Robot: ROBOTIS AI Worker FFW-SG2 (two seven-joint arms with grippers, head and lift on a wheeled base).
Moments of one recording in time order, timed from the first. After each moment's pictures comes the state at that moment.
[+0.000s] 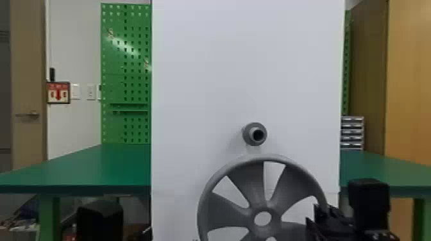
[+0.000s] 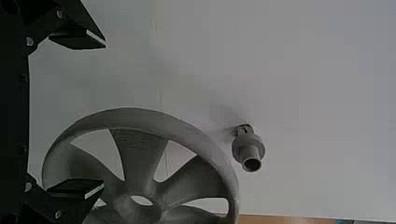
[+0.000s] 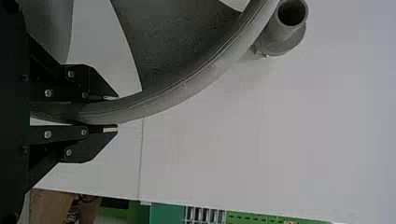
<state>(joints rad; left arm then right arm) -0.13 0.20 -0.15 -2.39 0.40 0.86 0.00 -0.33 -0.06 0.03 -2.11 0.00 0.83 -0.03</state>
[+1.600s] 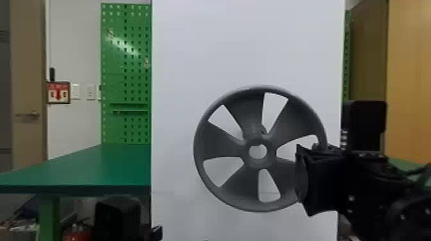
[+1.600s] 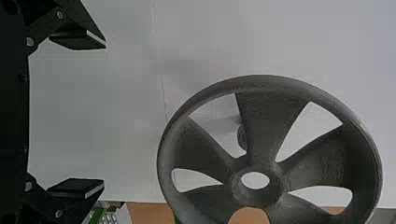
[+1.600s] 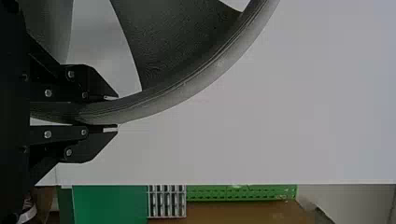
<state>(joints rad) -0.18 0.22 -0.20 -2.39 0.41 0.90 0.03 -0.63 -0.07 0.11 -2.19 -0.20 1.08 -0.40</state>
